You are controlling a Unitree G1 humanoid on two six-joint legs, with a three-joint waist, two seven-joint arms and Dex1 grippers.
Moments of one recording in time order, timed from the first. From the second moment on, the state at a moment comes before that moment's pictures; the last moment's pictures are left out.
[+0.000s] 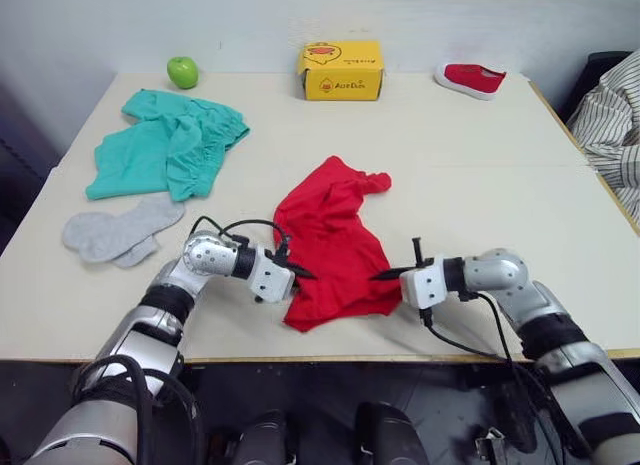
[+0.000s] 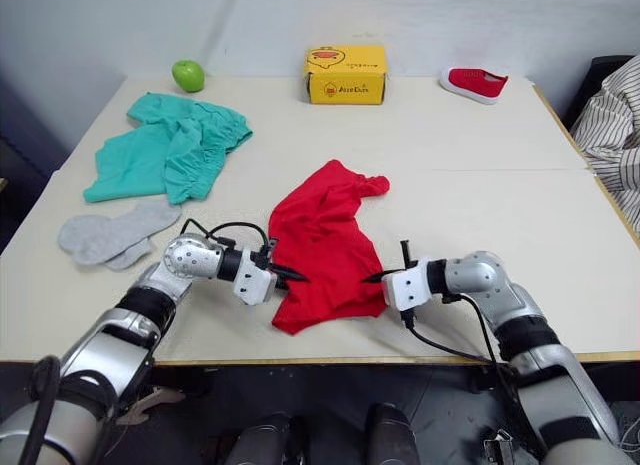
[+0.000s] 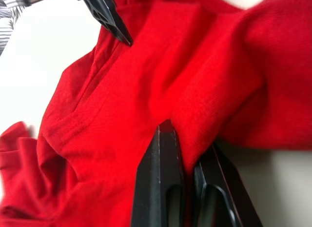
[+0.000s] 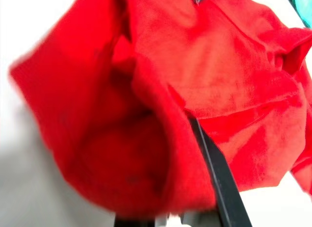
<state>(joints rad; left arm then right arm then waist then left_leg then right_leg) -0.80 0.48 -0.37 0.87 0.04 -0.97 -1.15 -0.58 -0.67 0.32 0.52 -0.07 -0.72 1.08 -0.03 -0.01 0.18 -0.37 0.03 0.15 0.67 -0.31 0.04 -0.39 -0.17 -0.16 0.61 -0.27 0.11</state>
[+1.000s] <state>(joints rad) -0.15 0.81 -0.27 -0.24 -0.27 -0.21 -1.21 0.13 -1.09 0.00 -0.62 0.47 0.39 1.27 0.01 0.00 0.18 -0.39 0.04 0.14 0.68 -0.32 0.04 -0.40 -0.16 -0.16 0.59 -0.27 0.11</state>
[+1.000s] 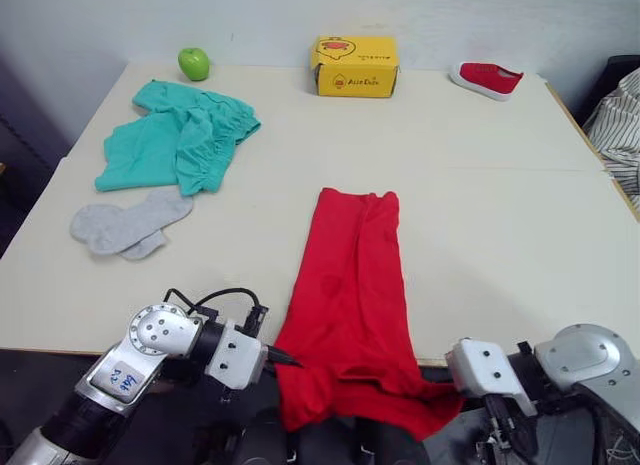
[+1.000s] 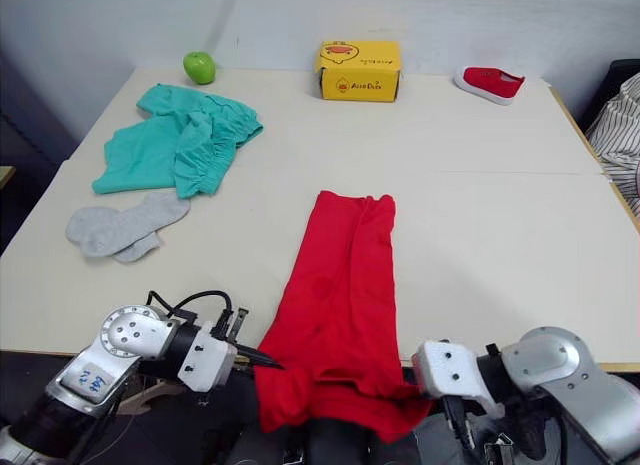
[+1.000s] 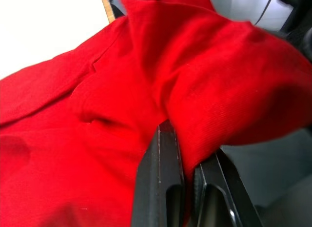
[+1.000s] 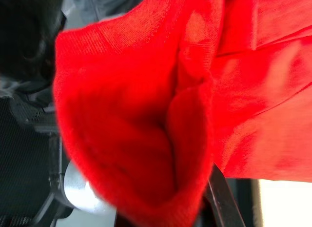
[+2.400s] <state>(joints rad) -1.18 0.32 0.10 1.24 -0.21 0.20 -0.78 -1.06 -0.46 -0.06 1.00 0.23 0.31 0.91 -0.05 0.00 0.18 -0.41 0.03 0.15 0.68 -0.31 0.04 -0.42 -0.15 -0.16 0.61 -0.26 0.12</state>
